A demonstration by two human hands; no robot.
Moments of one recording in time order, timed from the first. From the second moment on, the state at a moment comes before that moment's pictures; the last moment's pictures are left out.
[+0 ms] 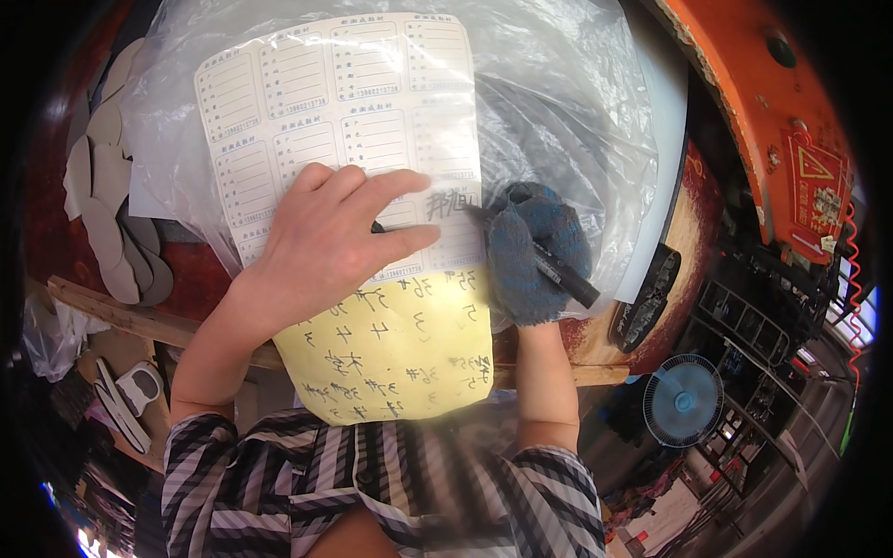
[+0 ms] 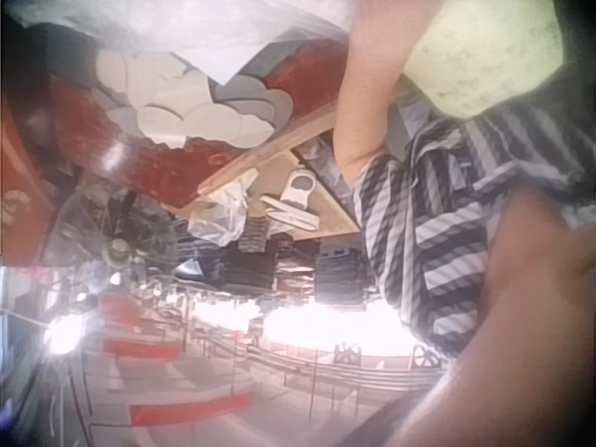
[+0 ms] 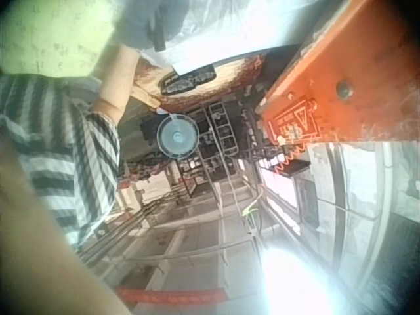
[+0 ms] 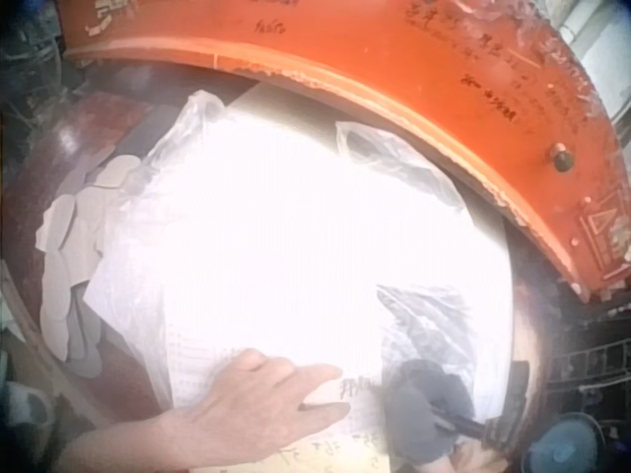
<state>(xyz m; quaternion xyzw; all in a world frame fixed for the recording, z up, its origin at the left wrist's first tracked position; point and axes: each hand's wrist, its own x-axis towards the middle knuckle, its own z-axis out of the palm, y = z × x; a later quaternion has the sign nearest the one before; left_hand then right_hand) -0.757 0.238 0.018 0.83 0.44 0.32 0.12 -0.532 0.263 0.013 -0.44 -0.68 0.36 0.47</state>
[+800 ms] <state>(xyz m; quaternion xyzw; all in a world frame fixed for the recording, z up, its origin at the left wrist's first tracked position) -0.760 0.237 0.018 0.82 0.44 0.34 0.14 -0.541 0.272 0.005 -0.46 -0.68 0.40 0.41</state>
